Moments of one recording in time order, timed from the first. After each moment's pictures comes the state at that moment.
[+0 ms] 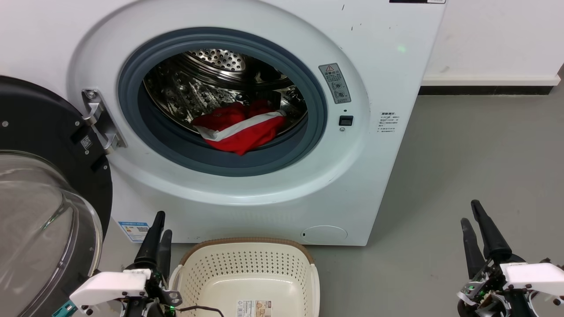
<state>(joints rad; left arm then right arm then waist) -0.08 0.05 0.08 0.27 -1.60 -0.13 0.09 -0.07 -0.05 -0.11 0.25 1.60 0.13 0.09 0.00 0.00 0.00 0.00</state>
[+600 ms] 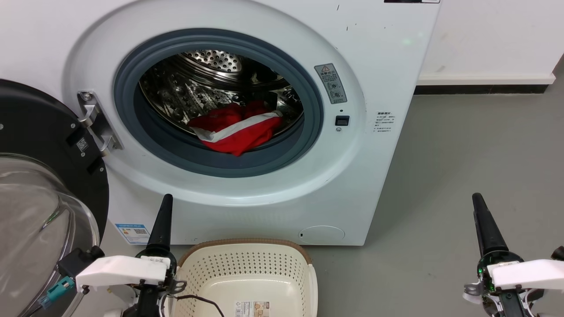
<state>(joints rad) -0.11 0.05 0.04 0.21 -1.30 -0.13 0.01 -0.04 -0.05 -0.09 0.14 1.27 0.13 0.01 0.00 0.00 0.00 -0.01</state>
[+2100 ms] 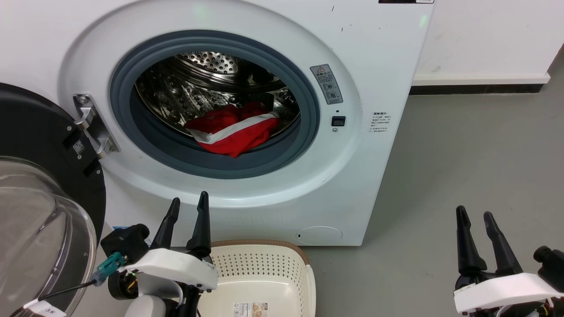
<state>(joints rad) -0.13 0.05 -0.08 0.23 -0.51 -0.08 -0.15 0.03 -0.05 -0.05 0.07 0.49 0.13 -0.15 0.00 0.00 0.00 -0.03</state>
